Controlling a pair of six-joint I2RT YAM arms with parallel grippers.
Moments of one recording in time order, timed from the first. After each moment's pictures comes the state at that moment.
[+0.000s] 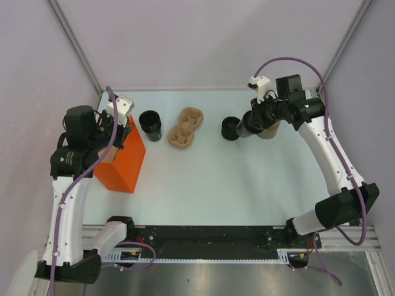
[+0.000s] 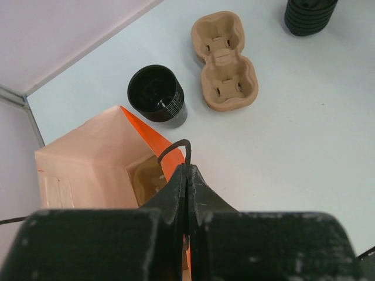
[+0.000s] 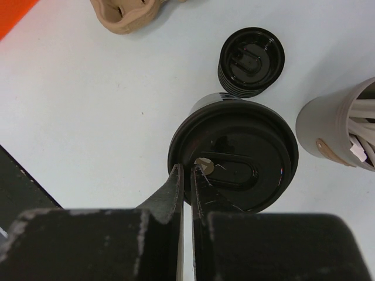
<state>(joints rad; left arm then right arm) -0.06 0.96 1.37 -0.88 0.33 0.41 0.30 1.47 1.64 -0.93 -0.41 -0.24</state>
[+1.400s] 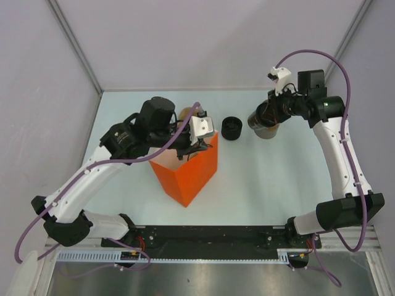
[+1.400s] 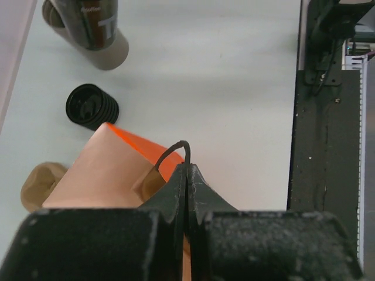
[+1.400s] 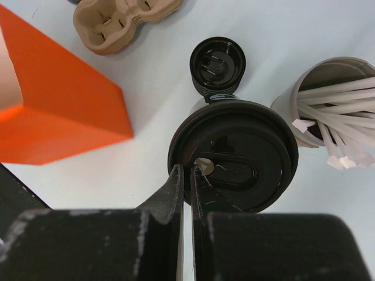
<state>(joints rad) -0.82 1.28 1.61 -0.89 0.44 0.45 0.15 1.43 1.69 -0.97 -0.48 -0.24</state>
